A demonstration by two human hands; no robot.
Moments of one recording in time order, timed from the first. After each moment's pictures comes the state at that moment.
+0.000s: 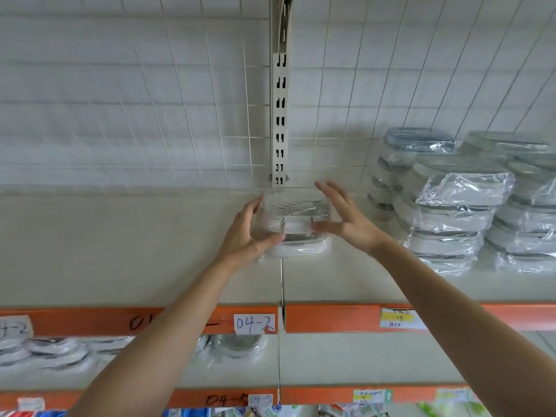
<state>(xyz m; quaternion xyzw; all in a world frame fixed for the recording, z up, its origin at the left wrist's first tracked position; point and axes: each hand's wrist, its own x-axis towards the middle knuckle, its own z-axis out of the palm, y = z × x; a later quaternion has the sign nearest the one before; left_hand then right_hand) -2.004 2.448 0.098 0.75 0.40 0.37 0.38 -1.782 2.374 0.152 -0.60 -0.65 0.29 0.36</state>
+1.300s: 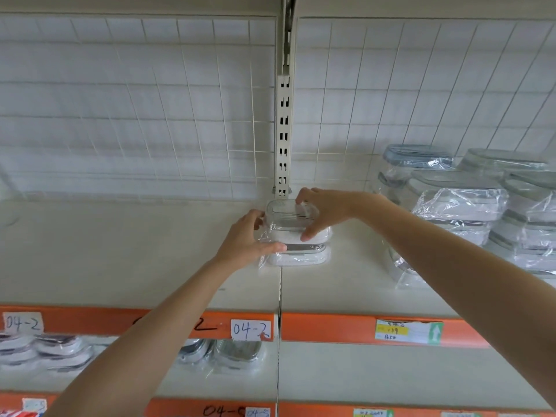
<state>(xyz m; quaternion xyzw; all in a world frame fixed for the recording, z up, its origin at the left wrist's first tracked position) -2.002 2.452 0.117 0.78 0.44 0.33 0.29 -1.794 2.431 0.209 -0.62 -0.77 0.15 -0.02</state>
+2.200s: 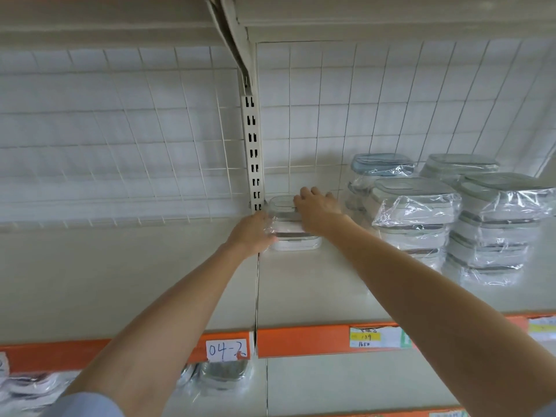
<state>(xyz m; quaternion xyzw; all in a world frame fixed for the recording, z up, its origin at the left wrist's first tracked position) -1.934 2.473 0.149 0.83 0.48 0.21 0.21 -1.777 2.429 0.194 -0.71 -0.69 -0.13 -0.01</state>
